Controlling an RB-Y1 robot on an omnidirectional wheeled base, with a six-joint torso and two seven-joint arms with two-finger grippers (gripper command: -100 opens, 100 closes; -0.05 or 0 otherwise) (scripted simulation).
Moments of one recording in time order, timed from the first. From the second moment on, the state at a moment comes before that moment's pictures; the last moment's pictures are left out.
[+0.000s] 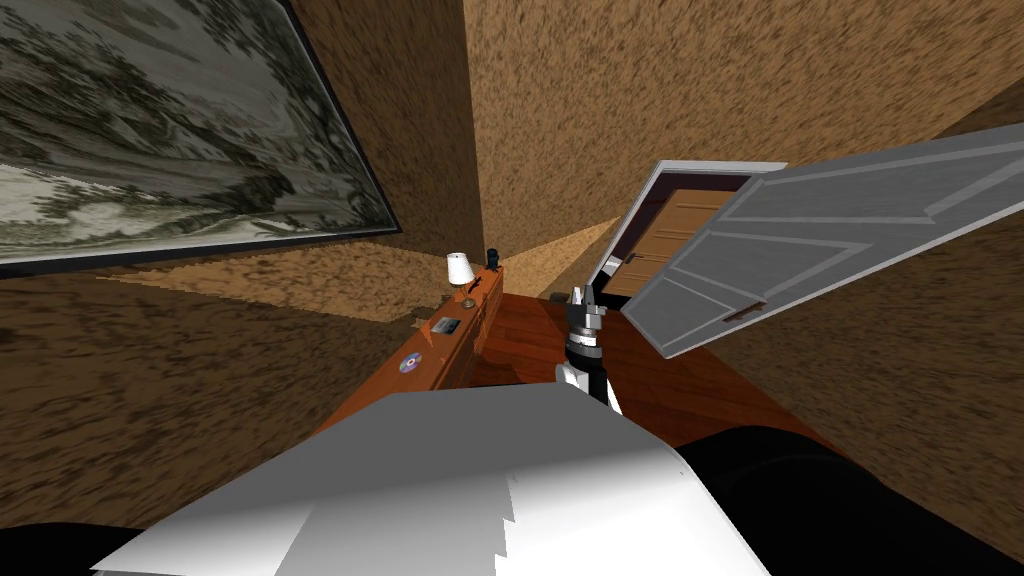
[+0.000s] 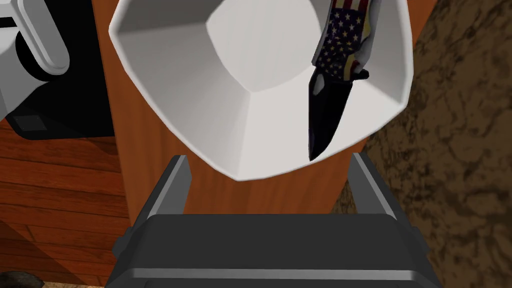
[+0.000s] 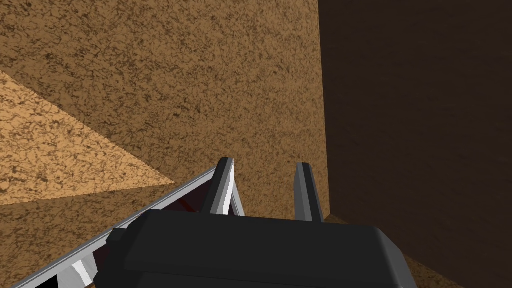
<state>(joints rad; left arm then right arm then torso) 0.80 1.13 0.09 -0.91 -1.31 -0.90 0.32 0.52 0.00 0.04 -2.30 -0.03 -0.56 -0.13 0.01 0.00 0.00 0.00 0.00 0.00</state>
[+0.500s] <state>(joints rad) 0.78 1.17 -0.04 -0.88 -1.17 -0.89 0.26 0.52 0.00 0.04 -2.30 -0.03 -0.56 -0.13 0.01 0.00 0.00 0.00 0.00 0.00</state>
